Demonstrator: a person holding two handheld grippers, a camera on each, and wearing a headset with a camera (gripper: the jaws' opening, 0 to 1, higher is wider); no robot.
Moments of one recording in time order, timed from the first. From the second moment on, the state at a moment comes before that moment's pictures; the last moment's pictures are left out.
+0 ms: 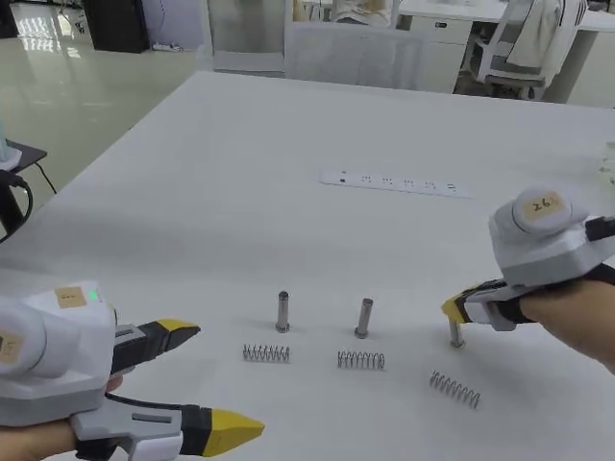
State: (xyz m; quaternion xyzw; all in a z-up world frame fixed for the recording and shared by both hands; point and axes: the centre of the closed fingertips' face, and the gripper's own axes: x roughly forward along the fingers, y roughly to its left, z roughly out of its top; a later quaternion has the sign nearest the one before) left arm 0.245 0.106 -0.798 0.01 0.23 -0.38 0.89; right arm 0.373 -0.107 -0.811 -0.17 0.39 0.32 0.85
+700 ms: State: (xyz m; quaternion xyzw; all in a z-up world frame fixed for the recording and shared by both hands) left arm 0.244 0.104 -0.798 0.01 0.23 -0.39 0.89; right arm 0.369 -0.112 -0.811 -0.17 0.38 0.33 0.85
